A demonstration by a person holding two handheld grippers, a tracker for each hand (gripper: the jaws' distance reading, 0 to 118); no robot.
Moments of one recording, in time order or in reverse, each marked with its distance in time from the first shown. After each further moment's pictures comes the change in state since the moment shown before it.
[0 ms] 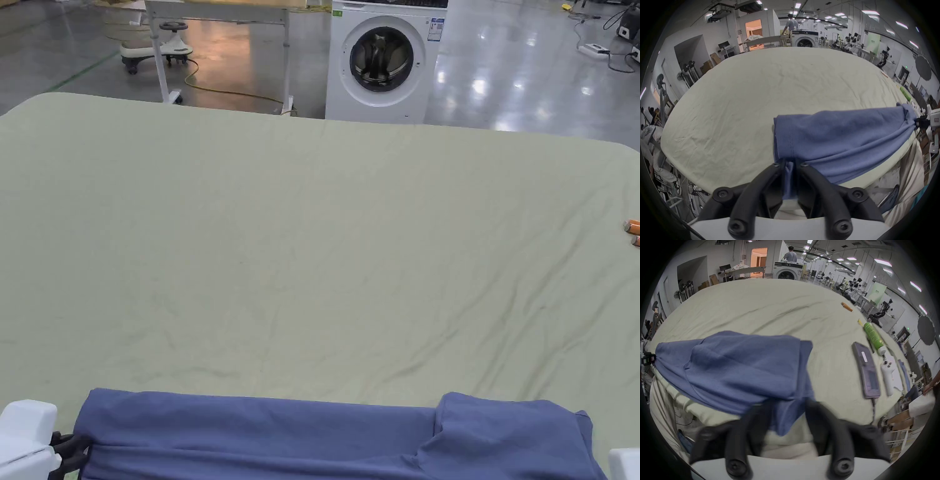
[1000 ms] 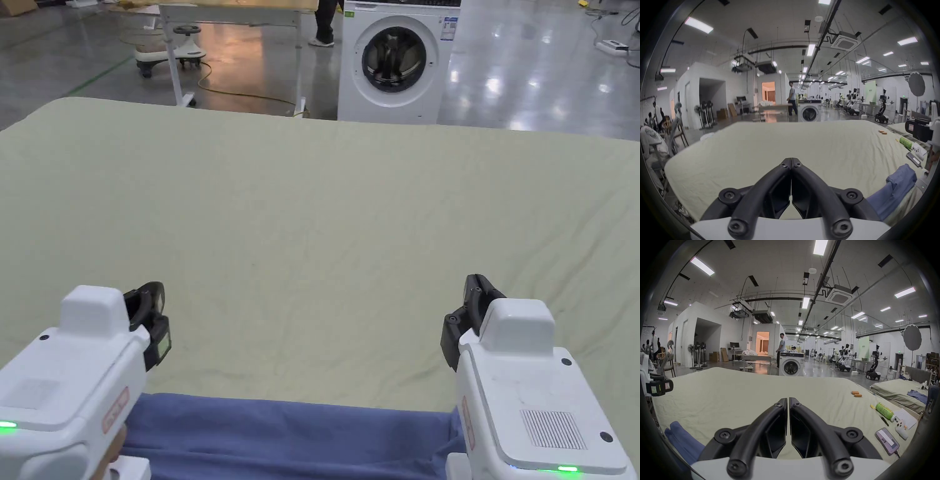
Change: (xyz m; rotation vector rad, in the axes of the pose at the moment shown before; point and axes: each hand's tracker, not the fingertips) left arm 0.057 0.072 0.041 0.624 0.068 0.059; right arm -0.153 0.108 0.075 0.899 0.029 -0.121
